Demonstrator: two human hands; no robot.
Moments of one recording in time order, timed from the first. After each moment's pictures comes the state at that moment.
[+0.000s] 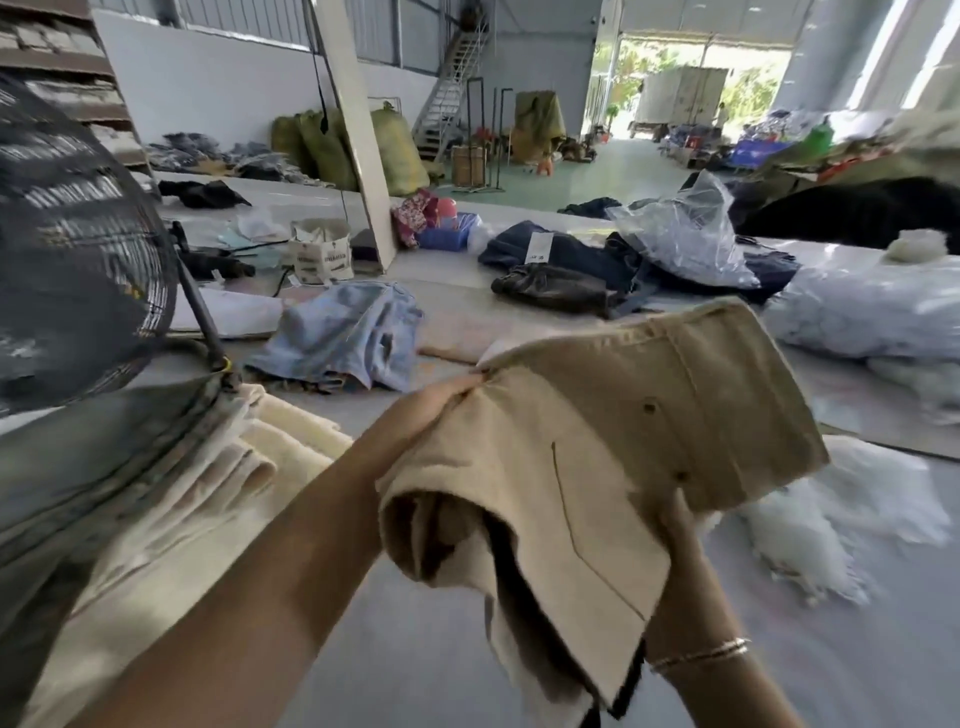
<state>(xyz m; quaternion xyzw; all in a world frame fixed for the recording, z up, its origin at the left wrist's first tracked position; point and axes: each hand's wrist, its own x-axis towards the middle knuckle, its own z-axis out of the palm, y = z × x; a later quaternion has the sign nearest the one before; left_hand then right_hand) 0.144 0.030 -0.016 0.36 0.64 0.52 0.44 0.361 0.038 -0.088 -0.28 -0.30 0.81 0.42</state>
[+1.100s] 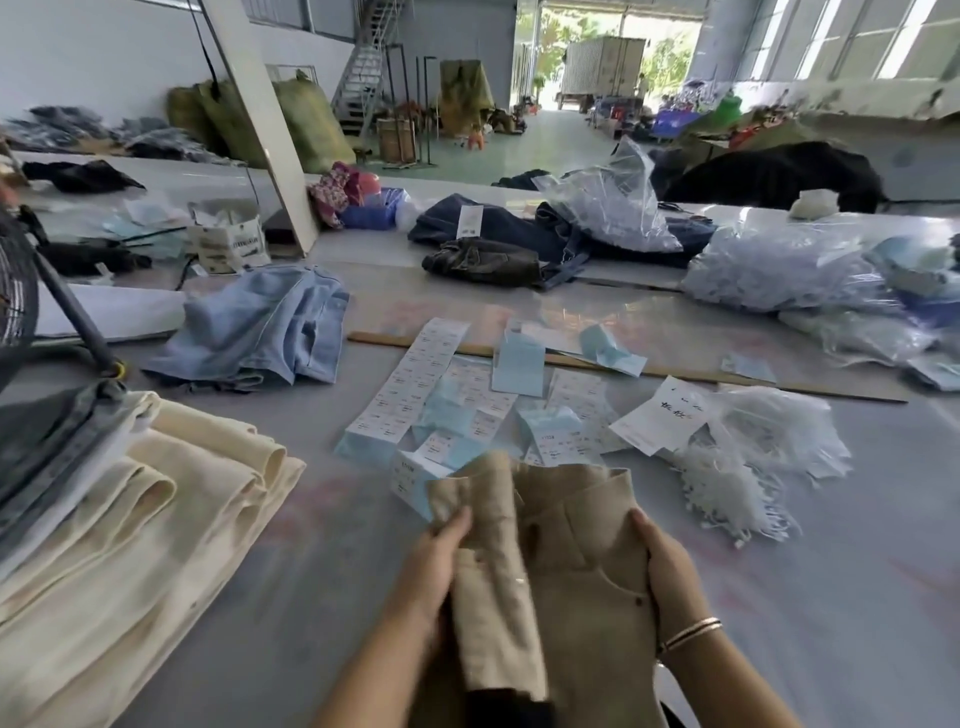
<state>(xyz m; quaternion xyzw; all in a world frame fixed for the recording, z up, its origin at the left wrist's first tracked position) 0.221 0.032 -0.184 0.19 0.55 0.58 0.57 0.424 0.088 -0.176 -0.58 -0.30 0.61 0.46</state>
